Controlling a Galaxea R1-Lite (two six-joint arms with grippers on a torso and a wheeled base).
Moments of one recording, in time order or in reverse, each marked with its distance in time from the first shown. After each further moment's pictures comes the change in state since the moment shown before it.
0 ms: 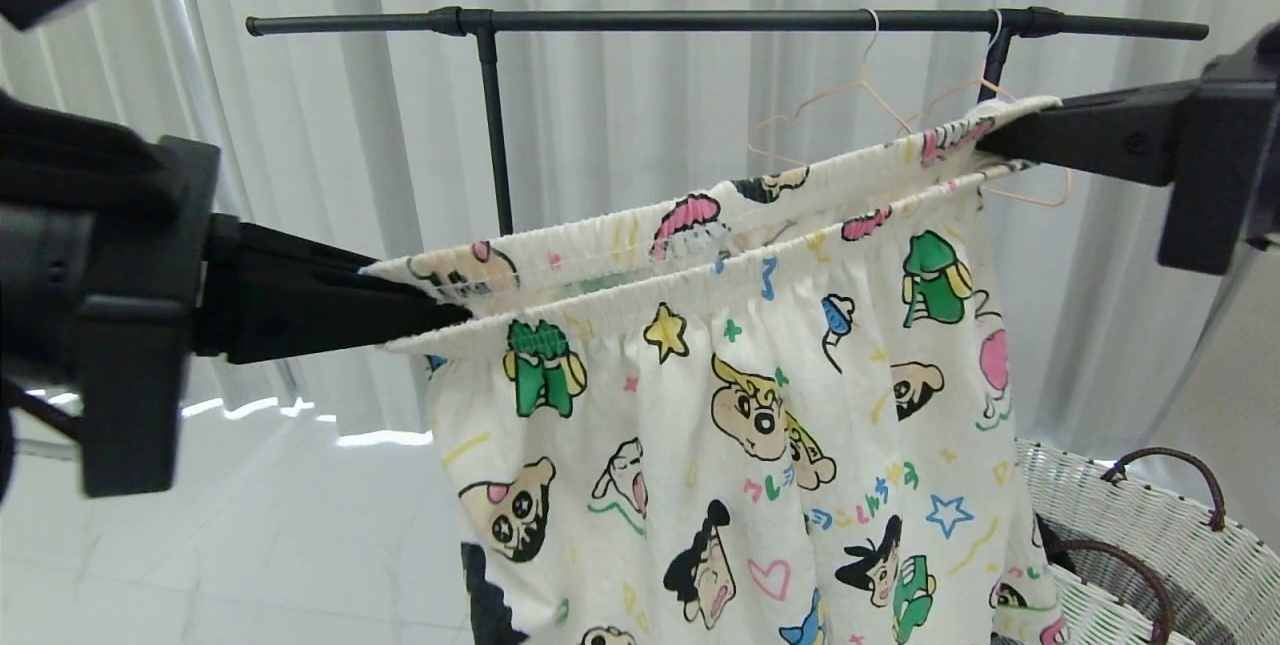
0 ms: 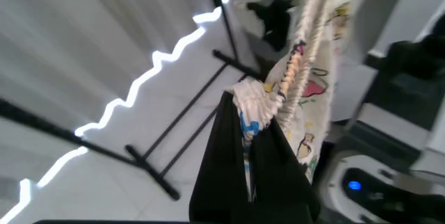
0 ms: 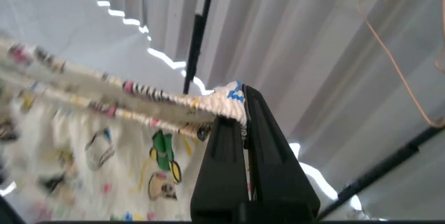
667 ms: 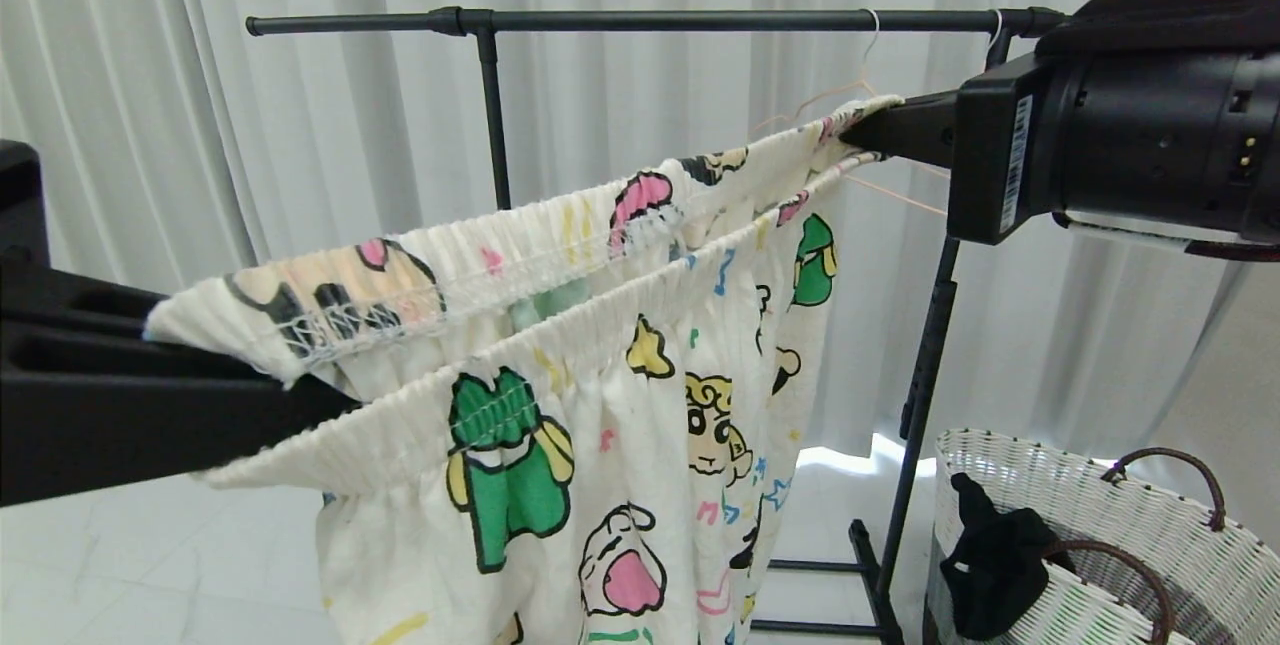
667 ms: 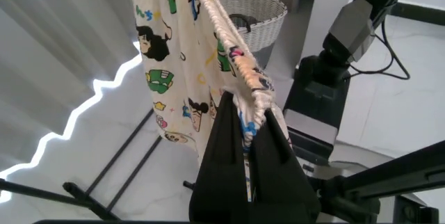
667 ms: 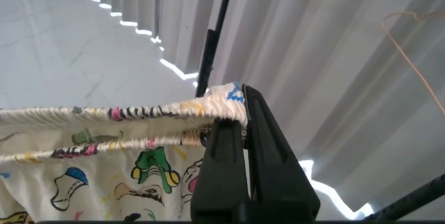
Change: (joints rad) left arm -0.228 -0.097 0.004 0.003 -0.005 -0.158; right arm -0.007 0.144 -0.055 -0.113 0.043 0.000
